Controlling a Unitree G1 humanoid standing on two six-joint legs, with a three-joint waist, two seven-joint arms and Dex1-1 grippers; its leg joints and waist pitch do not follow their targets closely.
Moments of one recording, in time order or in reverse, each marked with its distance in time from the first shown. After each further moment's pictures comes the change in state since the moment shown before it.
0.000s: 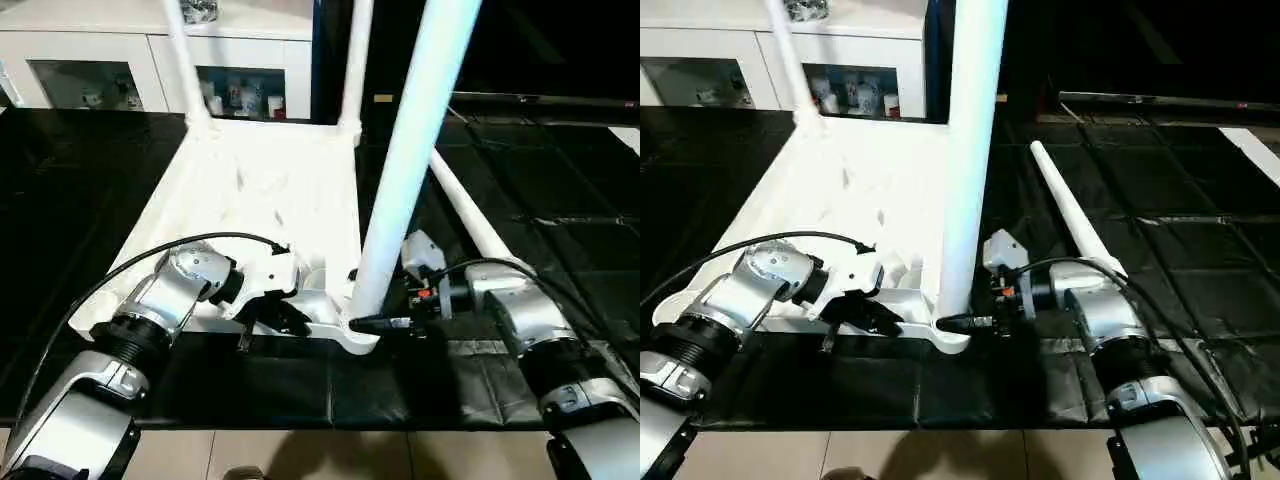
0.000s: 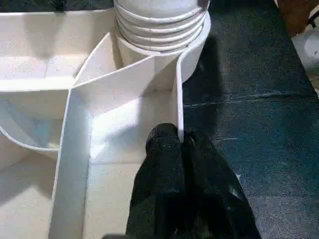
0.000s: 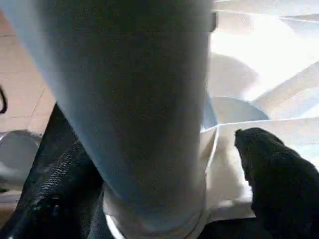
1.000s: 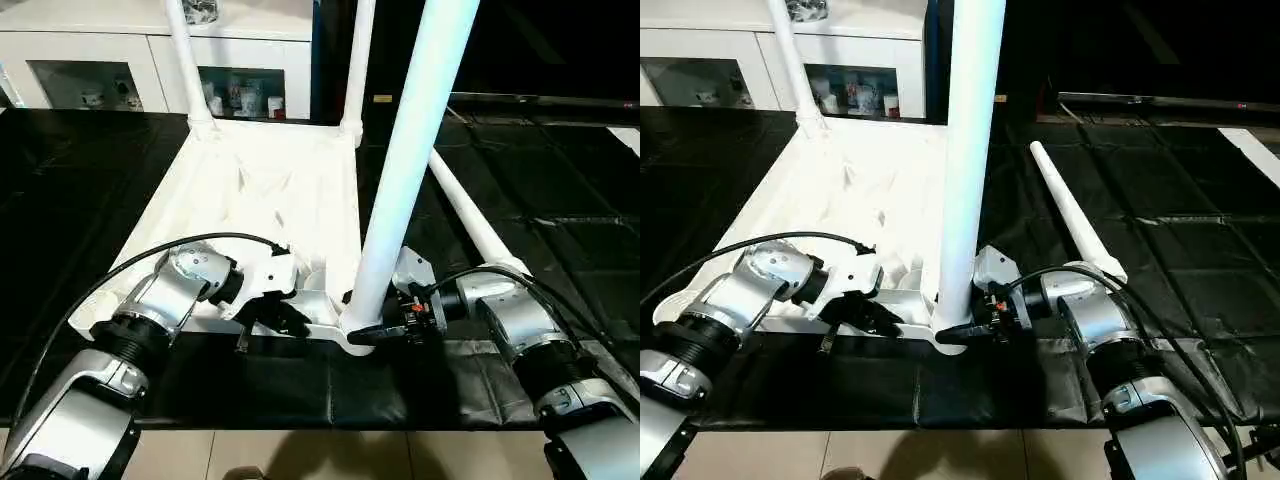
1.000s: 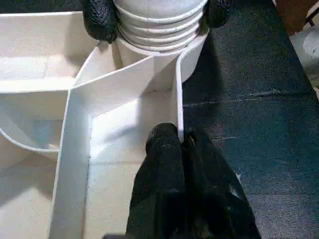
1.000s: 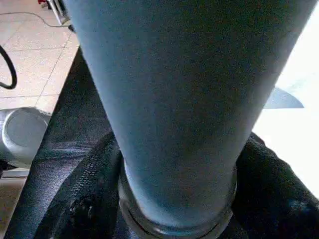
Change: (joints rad) left arm -0.009 0.000 -0.006 0.021 0.001 -0.016 -0.002; right arm 0.001 0.005 0.038 0.024 -0.042 -0.044 0.015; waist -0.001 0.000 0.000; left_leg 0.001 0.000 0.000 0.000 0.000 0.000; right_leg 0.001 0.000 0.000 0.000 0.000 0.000
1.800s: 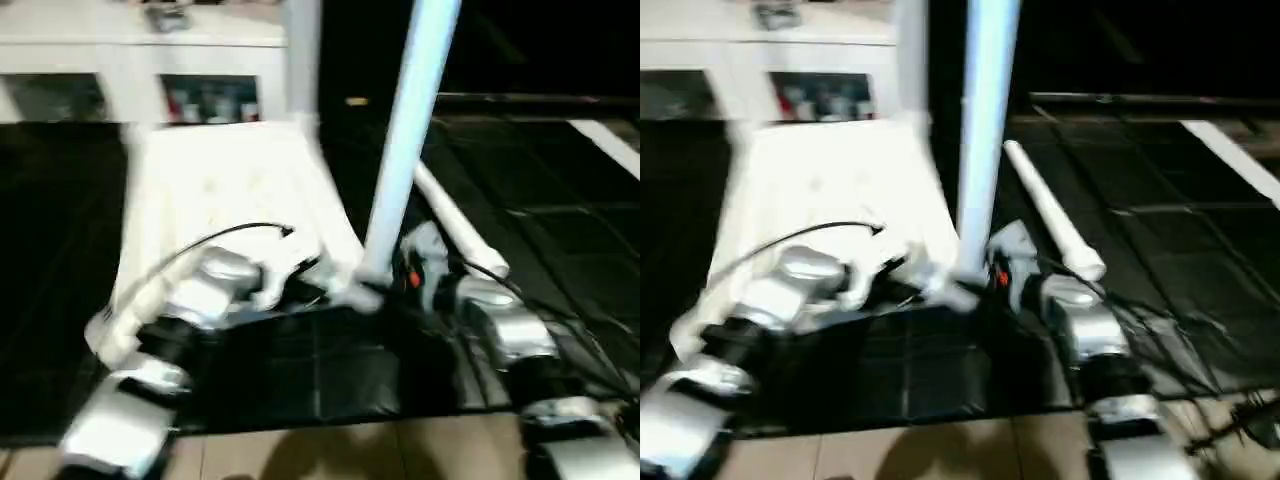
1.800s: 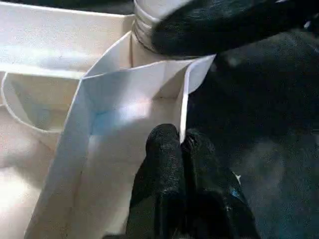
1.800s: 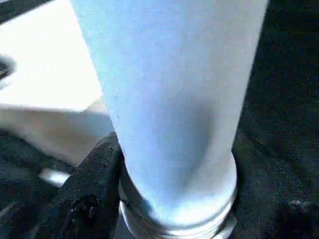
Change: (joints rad) left arm -0.008 -0.281 0.181 -0.005 0.004 0.437 0.557; right arm 0.015 0.235 -0.267 0.007 -0.005 0.220 -0.820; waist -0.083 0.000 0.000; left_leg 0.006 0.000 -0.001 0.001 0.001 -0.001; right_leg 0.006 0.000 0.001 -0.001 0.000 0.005
